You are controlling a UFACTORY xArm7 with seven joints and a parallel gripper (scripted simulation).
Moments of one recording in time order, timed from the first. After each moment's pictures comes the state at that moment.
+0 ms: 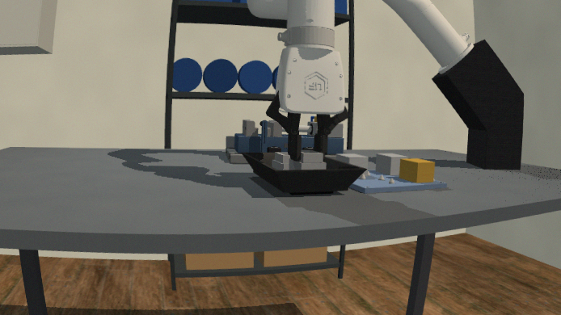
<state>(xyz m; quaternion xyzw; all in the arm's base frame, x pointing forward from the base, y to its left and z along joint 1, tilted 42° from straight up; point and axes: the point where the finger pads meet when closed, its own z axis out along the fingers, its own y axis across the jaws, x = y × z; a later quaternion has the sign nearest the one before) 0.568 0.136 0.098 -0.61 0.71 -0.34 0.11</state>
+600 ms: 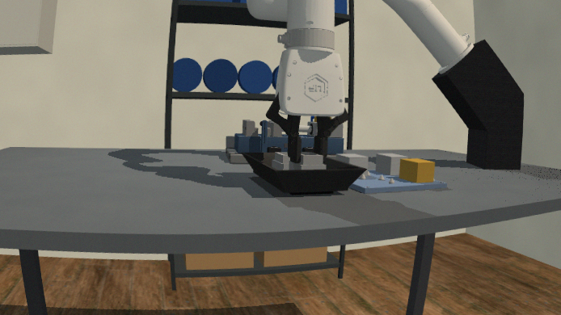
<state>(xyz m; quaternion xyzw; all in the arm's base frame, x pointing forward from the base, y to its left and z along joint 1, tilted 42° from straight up) 0.570 0.135 0.096 -0.61 0.71 -0.34 0.11</state>
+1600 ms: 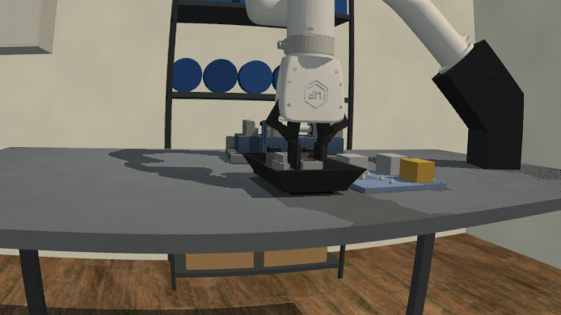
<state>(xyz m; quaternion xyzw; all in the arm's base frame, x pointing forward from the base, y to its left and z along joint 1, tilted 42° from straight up) 0.576 0.131 0.089 -0.61 0.71 -0.34 0.11</state>
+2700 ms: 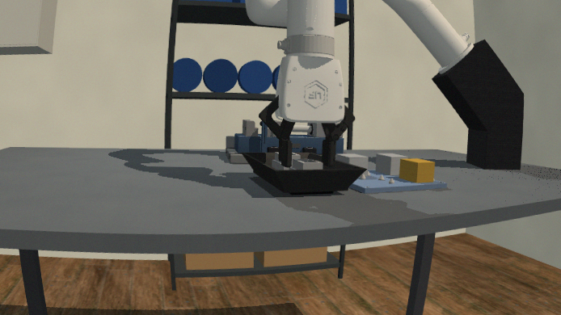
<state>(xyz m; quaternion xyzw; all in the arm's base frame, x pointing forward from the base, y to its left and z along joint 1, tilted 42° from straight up) 0.576 0.132 0.089 -0.61 0.71 -0.34 0.11</state>
